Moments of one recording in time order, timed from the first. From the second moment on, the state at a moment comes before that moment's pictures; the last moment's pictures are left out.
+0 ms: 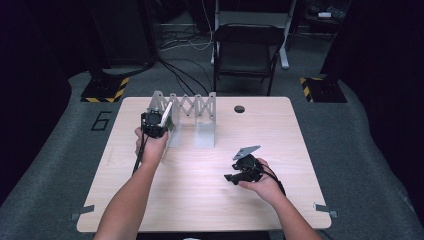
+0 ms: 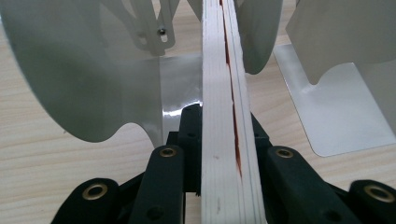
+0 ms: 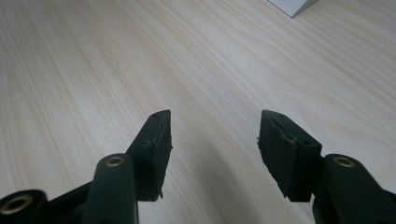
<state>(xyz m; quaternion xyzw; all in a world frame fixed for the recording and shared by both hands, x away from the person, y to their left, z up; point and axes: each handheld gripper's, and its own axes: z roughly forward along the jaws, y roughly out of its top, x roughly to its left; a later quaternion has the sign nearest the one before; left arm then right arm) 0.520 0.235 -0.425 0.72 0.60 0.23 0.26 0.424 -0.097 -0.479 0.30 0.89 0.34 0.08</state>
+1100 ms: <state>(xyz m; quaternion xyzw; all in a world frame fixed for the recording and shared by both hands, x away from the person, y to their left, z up) 0.522 0.234 -0.428 0.72 0.60 0.24 0.25 0.423 -0.097 -0.481 0.31 0.89 0.33 0.07</state>
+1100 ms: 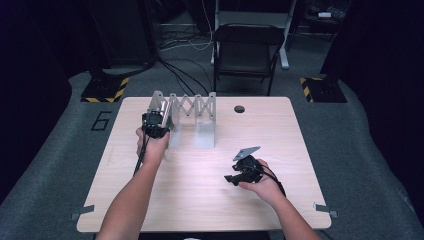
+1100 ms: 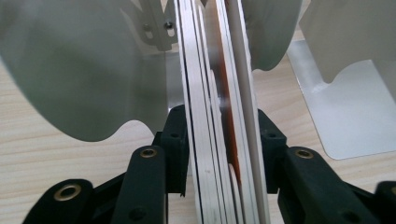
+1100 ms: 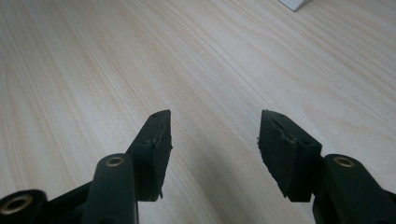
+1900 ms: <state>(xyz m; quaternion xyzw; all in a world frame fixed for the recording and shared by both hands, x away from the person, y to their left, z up) 0.489 0.240 -0.393 0.72 0.57 0.26 0.30 0.423 -0.094 -0.483 0.31 0.89 0.33 0.07</state>
